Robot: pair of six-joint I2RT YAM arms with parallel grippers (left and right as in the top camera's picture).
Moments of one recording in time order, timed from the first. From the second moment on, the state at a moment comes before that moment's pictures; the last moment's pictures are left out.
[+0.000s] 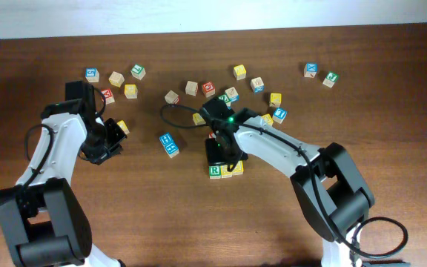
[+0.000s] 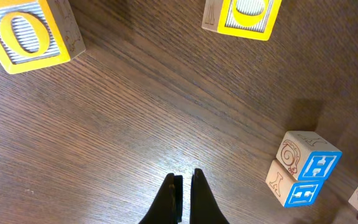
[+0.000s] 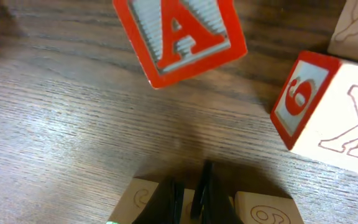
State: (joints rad) left arm 0.14 1.79 1.28 -0.98 0.14 -0.52; right arm 0.62 2.03 1.41 -0.81 -0.14 0.53
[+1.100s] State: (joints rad) left arm 0.08 1.79 1.28 -0.98 0.14 -0.51; right arm 0.53 2.03 1.43 -0.94 -0.16 0.48
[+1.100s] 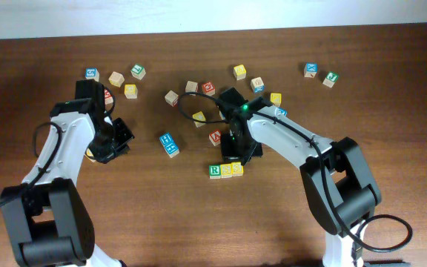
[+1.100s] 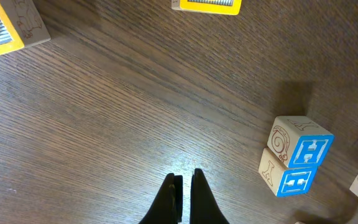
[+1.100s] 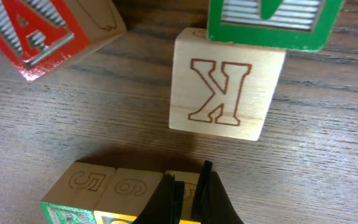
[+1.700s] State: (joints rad) left arm 0.08 1.79 1.28 -0.98 0.14 -0.51; right arm 0.53 2.03 1.43 -0.94 -0.19 0.47
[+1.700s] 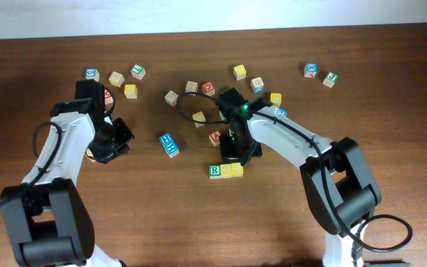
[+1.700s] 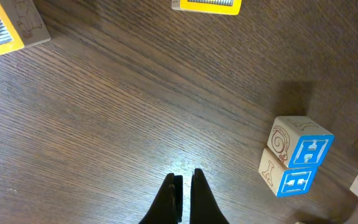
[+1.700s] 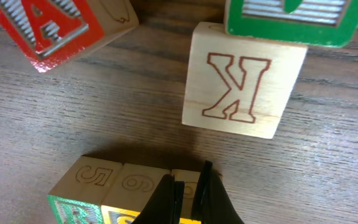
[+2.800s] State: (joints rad) left arm 0.00 1.79 1.28 -1.03 0.14 -0.47; right arm 0.42 1.87 1.46 -1.44 -0.26 0.33
